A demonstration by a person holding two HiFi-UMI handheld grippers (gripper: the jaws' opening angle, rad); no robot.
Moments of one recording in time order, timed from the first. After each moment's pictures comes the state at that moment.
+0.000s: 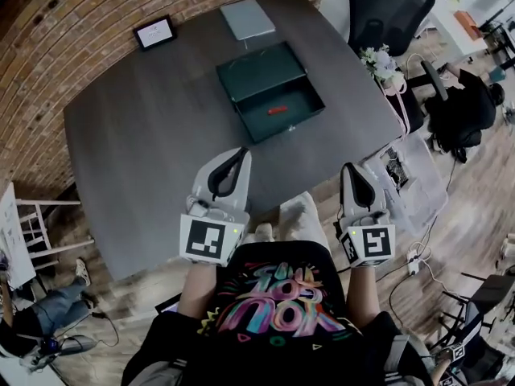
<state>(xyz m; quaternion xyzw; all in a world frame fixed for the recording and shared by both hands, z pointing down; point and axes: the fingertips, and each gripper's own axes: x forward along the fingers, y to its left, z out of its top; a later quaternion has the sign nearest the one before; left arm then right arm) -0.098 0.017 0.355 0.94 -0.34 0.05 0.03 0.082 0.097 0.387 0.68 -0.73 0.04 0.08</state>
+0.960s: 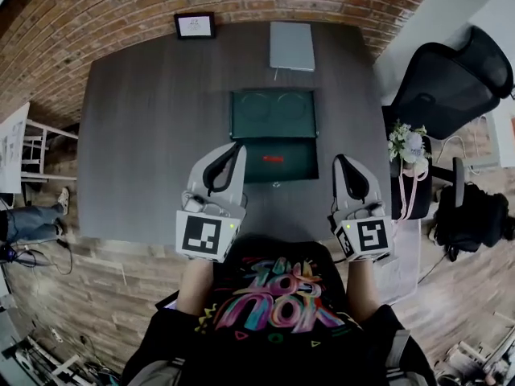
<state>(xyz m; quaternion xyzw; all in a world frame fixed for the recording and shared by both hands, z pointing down) -0.038 -0.114 0.334 0.84 -0.54 0.07 0.04 0.146 -0.117 0.365 0.49 -0.87 0.04 0.08</state>
